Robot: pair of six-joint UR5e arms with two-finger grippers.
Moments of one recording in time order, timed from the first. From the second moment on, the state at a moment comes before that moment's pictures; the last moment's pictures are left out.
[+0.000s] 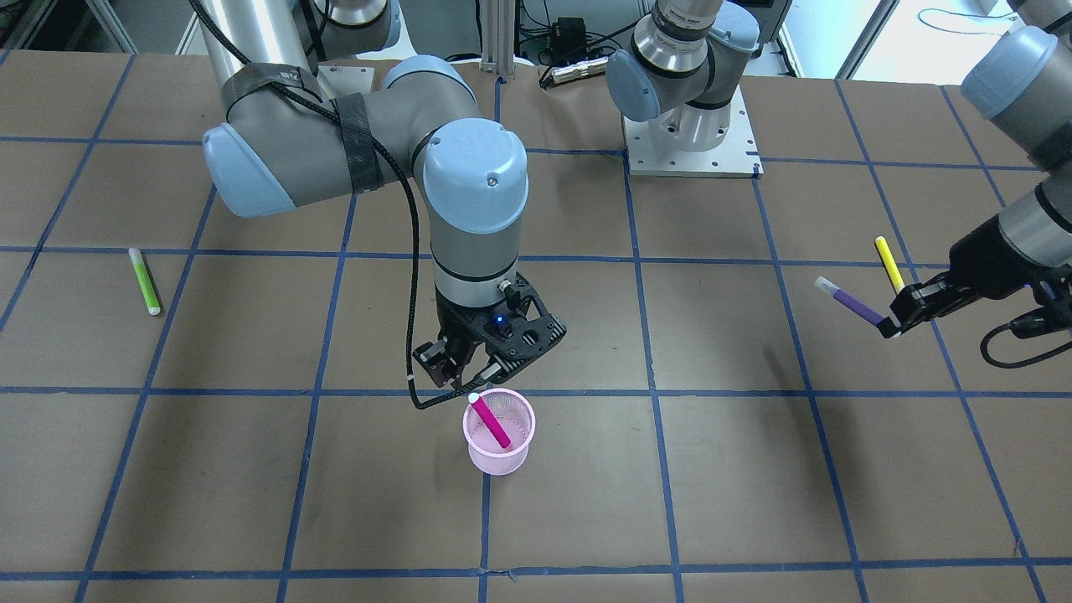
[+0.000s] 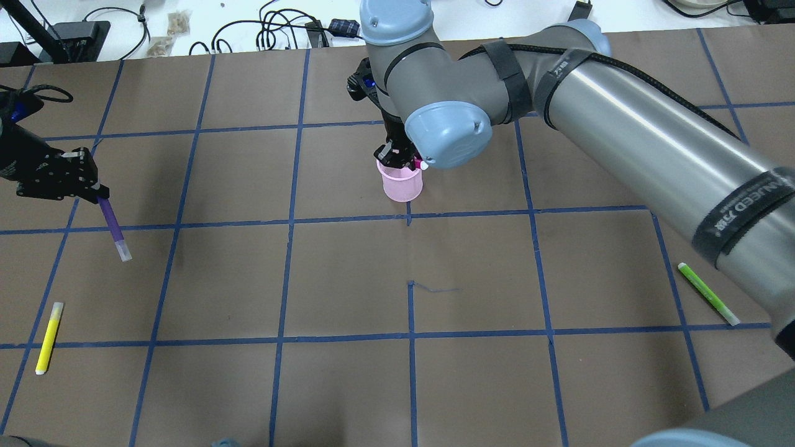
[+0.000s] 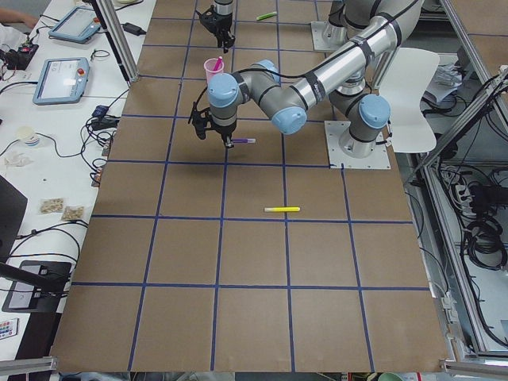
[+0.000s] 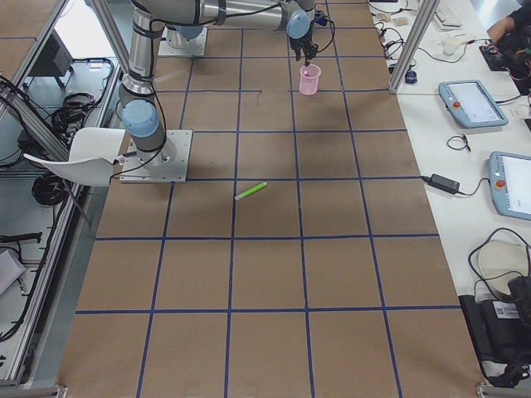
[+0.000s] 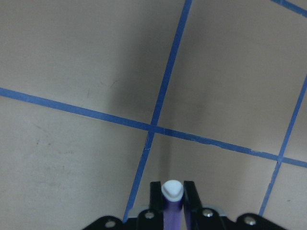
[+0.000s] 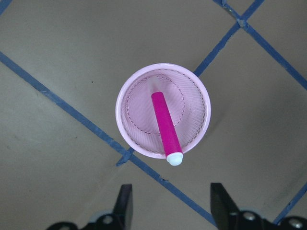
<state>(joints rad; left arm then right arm) -1.01 -1.73 -1.73 -1.32 1.35 0.29 1.94 -1.13 1.44 -1.96 -1.64 -0.33</state>
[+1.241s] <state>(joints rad) -1.65 -1.70 -1.74 -0.82 1.59 -0.18 1.62 -1.44 1.35 -1.52 -1.60 -0.17</state>
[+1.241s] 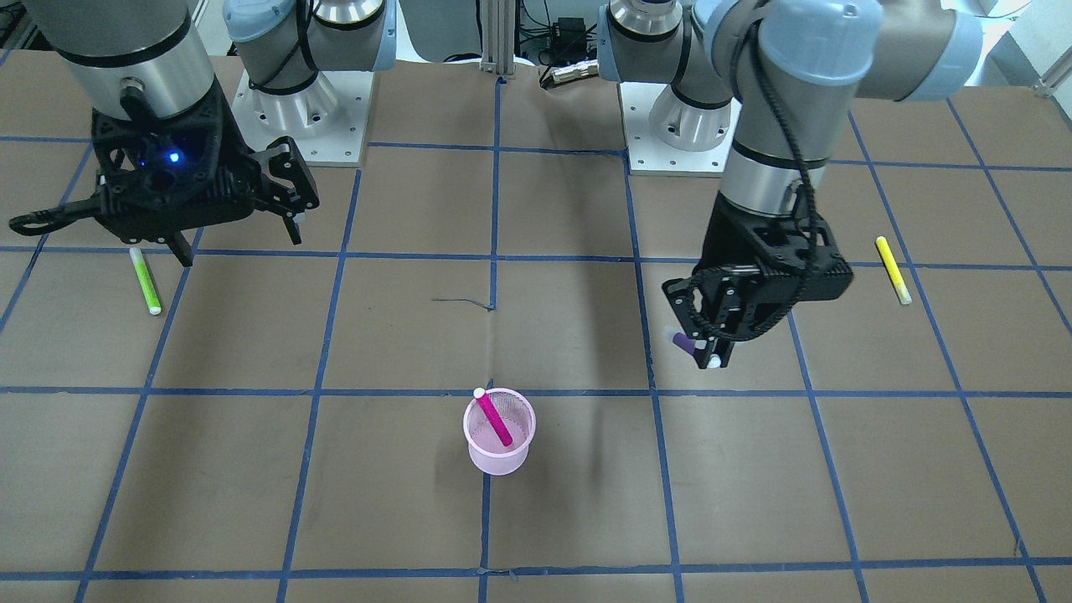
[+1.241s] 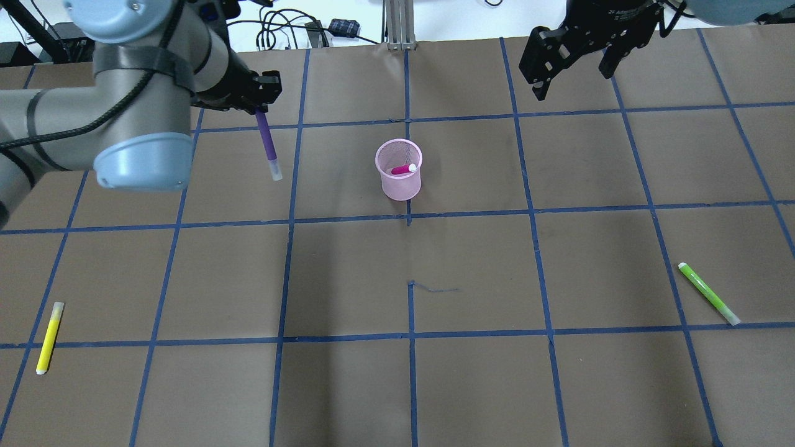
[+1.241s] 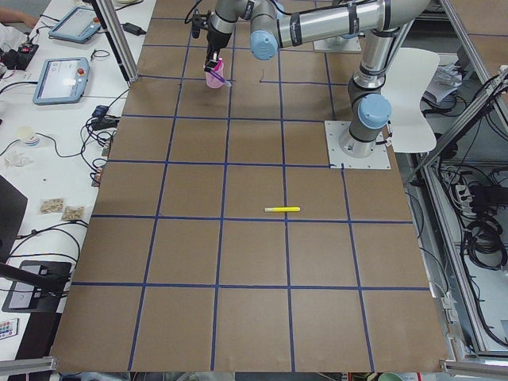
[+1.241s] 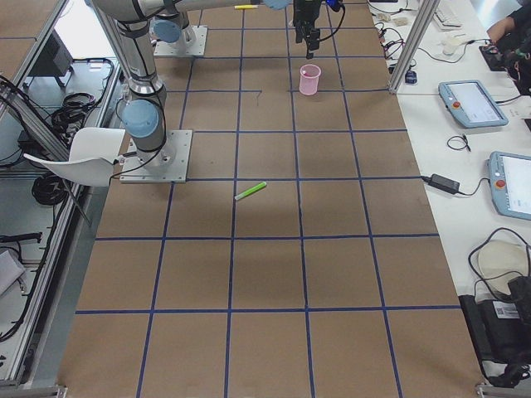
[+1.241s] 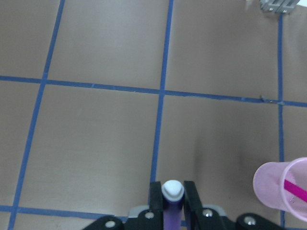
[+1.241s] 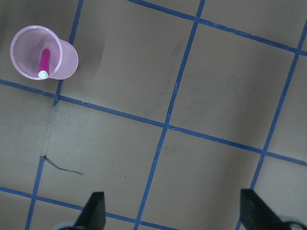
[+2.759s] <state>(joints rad) -1.87 -1.94 -1.70 -0.47 1.60 -0.36 1.63 -1.53 1.51 -1.65 -1.58 0.02</state>
